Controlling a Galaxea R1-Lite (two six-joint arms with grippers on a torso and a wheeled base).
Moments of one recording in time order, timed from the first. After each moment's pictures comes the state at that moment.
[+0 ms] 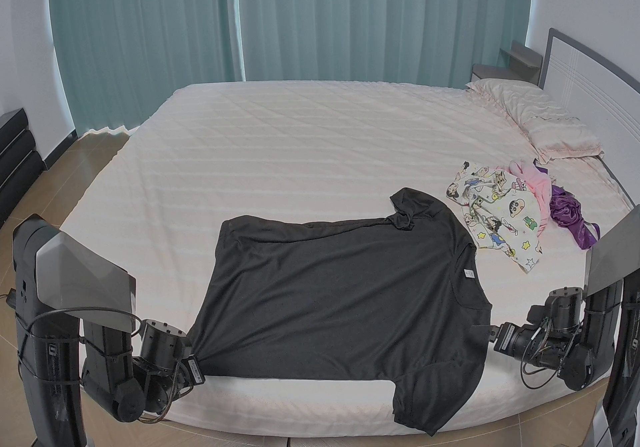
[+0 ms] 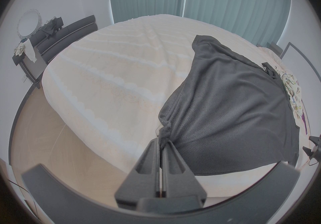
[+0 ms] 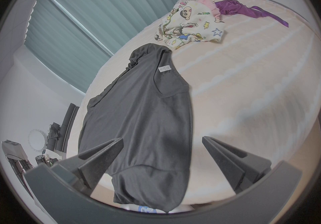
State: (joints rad) left arm -0.33 2.32 -0.17 -1.25 0.38 -0.58; right arm 0.08 2.30 -0.08 -1.55 0.20 0.54
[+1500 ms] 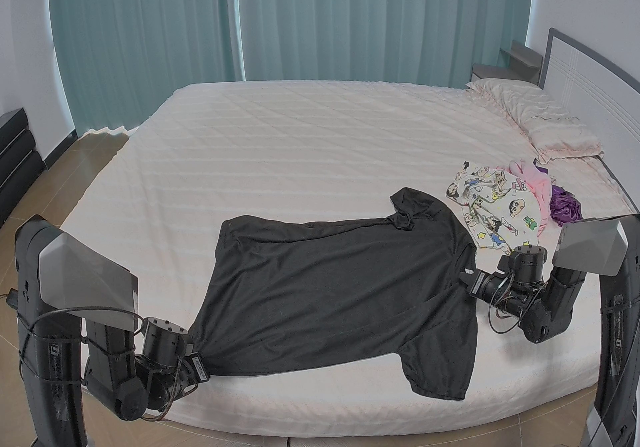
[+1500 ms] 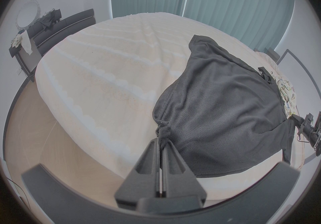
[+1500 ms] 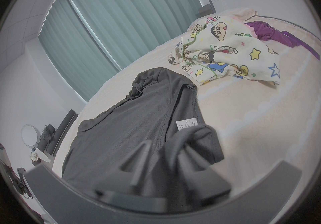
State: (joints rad) left arm -0.33 2.34 -0.20 -1.26 0.32 -0.62; right arm 0.08 2.47 -0.71 -1.31 0.13 0.48
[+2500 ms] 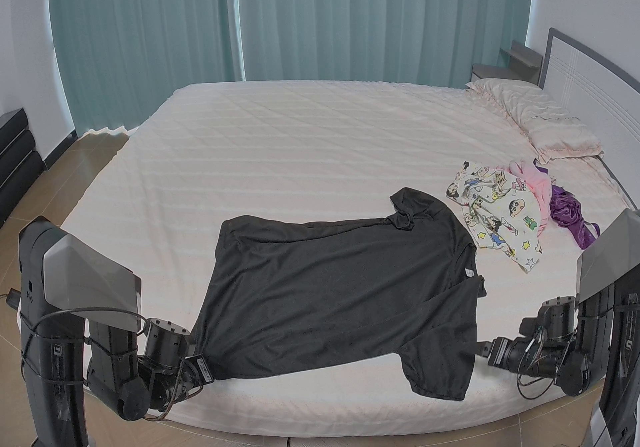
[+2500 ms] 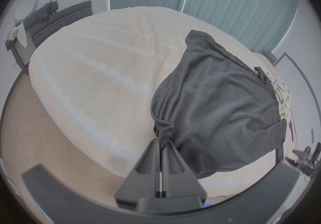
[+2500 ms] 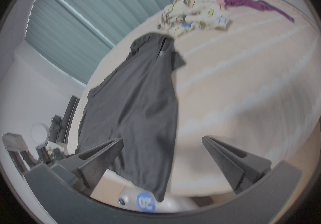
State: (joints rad) left arm -0.33 2.35 -0.21 -1.26 0.24 -0.66; right arm 0.10 2.35 -0.07 -1.55 0.25 0.51
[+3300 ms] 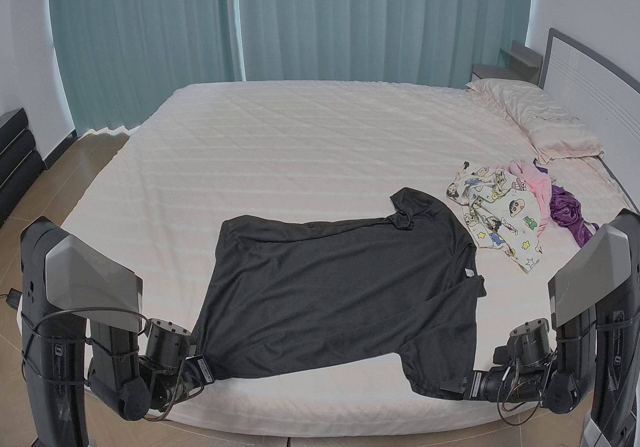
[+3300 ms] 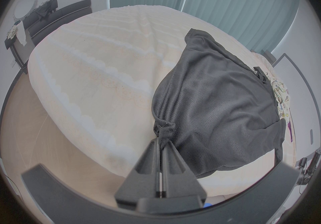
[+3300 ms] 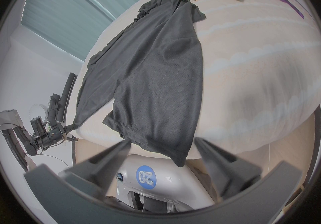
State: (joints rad) left arm -0.34 2.36 -0.21 -1.26 0.23 -0.67; right arm 0.33 2.38 -0.02 -1.47 0.18 0.57
